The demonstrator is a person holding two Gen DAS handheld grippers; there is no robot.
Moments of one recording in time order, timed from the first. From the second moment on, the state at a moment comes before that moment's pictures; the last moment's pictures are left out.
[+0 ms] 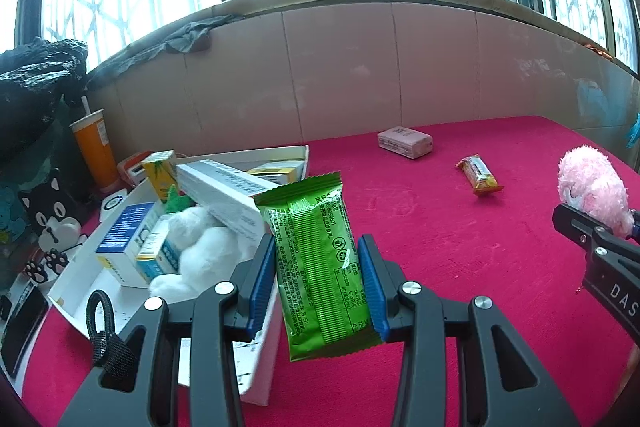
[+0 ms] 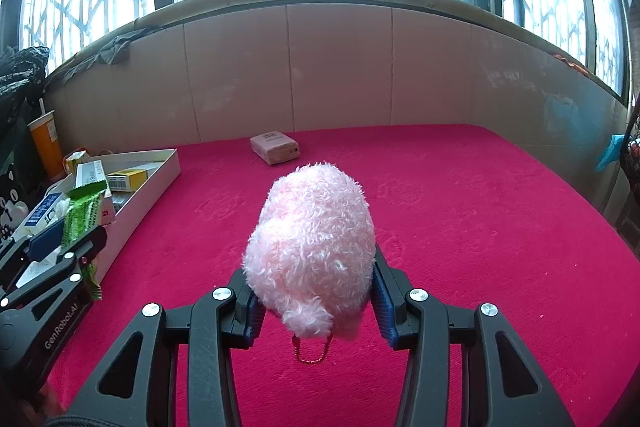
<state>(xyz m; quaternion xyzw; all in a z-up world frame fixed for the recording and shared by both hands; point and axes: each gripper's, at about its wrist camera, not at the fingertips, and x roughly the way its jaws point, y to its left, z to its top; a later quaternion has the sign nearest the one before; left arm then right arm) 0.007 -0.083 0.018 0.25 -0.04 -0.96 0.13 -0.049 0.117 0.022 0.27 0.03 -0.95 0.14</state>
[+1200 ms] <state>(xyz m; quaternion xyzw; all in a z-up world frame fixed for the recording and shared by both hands) 0.030 -0.139 0.018 0.26 -0.01 -0.95 0.16 -0.034 0.061 0.015 0.28 0.08 -0.94 0.18</state>
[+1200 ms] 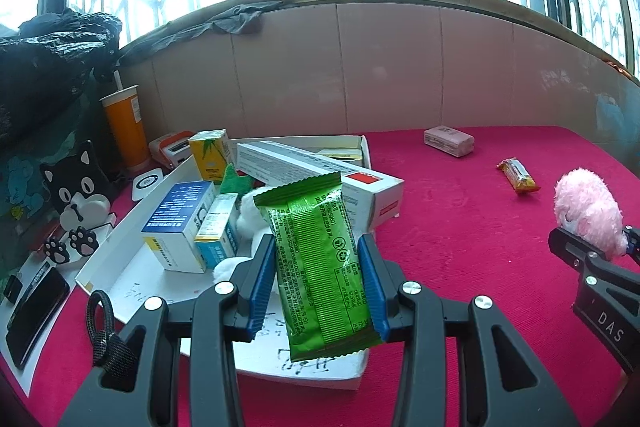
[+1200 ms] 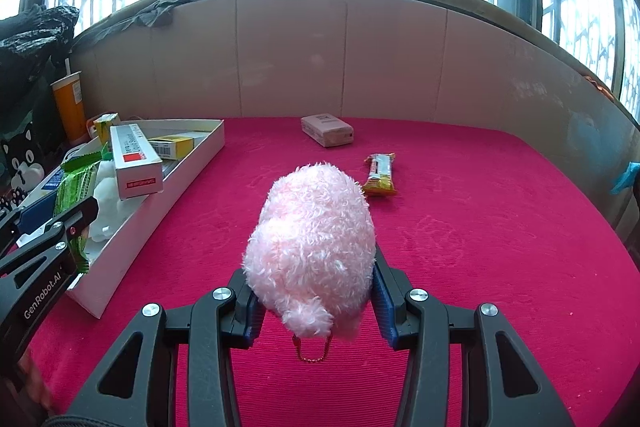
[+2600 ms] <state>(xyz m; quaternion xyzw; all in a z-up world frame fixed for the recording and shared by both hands) 0.047 -0.199 0.017 0.27 0.00 -0.94 0.20 -0.018 -0.013 0.007 0.29 0.11 -0.92 0.24</state>
